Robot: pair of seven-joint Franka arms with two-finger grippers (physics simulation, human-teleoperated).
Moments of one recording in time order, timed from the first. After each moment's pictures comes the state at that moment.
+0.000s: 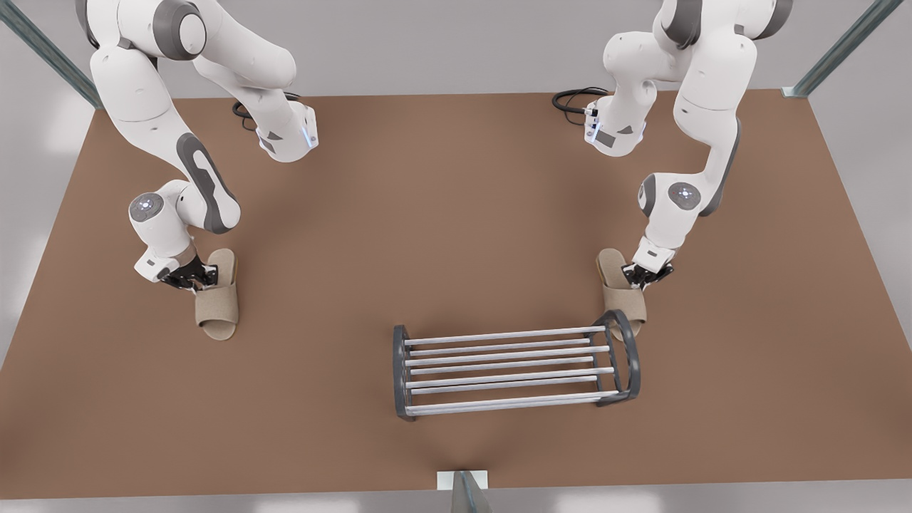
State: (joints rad) left arm -0.13 0.31 0.07 -2.55 0.03 3.16 -0.18; right arm -0.19 0.34 -0.11 -2.49 0.03 3.09 -0.53
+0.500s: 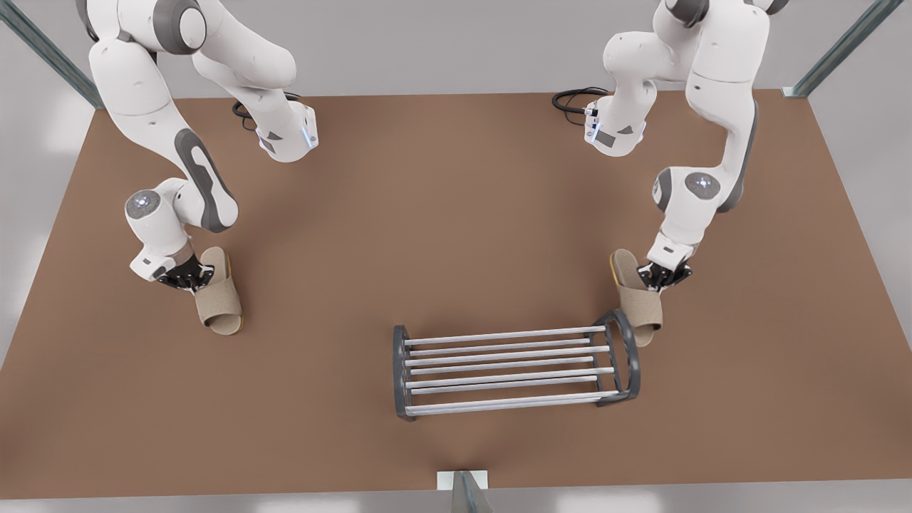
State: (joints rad) left arm -0.14 0.17 0.11 -2.49 0.09 3.05 -0.14; right arm -0.19 0.30 -0.11 -2.49 0.02 3.08 -0.53
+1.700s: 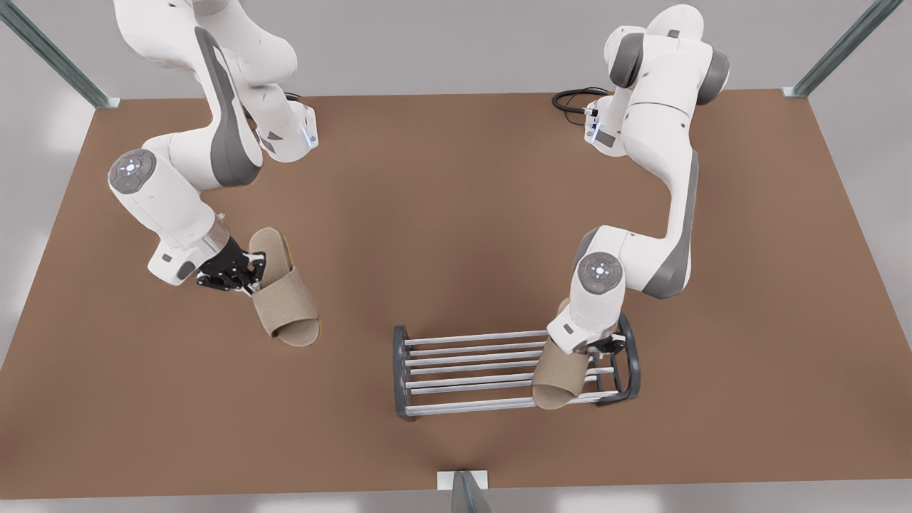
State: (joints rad) left arm -0.43 0.67 0.07 -1.31 0.23 2.08 -0.23; right arm 0.15 0.04 0.04 -1.88 0.12 2.13 -0.13
